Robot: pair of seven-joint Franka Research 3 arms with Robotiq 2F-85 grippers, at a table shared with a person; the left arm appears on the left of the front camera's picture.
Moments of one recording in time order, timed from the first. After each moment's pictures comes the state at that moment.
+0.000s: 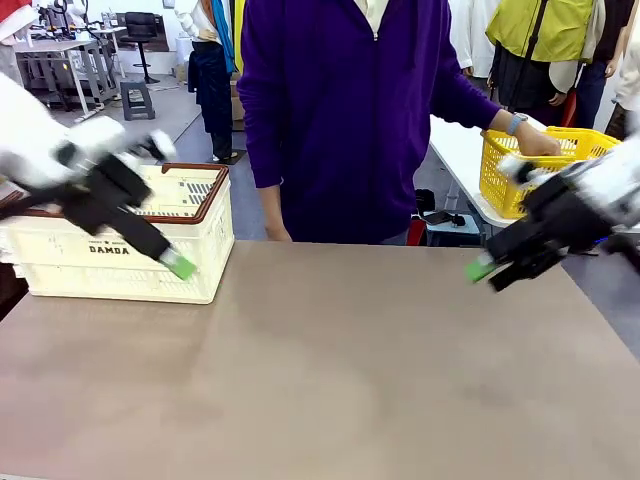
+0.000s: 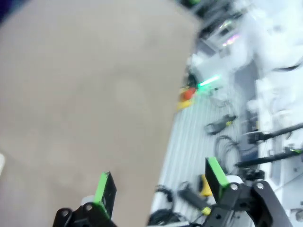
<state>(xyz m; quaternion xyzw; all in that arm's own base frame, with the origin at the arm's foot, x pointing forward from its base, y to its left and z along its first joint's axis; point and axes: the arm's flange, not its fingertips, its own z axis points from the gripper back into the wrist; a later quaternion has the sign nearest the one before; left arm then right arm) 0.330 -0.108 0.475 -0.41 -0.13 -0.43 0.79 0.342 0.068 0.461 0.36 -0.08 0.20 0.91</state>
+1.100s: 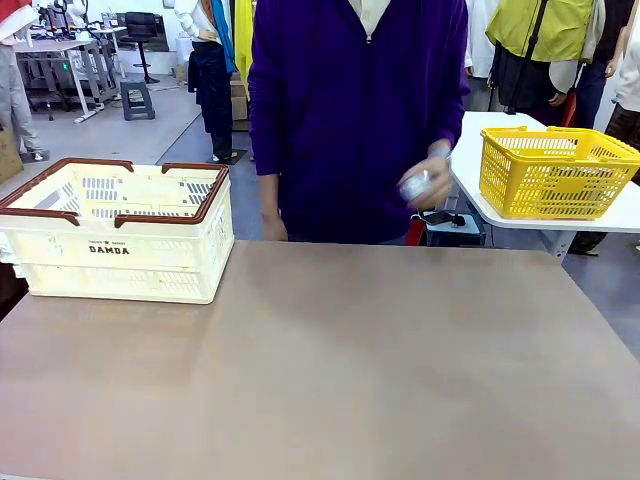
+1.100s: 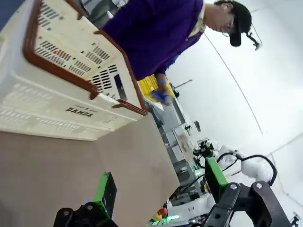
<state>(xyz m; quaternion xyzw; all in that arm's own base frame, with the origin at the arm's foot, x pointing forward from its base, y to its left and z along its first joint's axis) 0.272 0.246 0.425 -0.57 -0.34 0.06 0.75 0.300 -0.222 0.385 0.63 -0.16 -0.16 0.74</state>
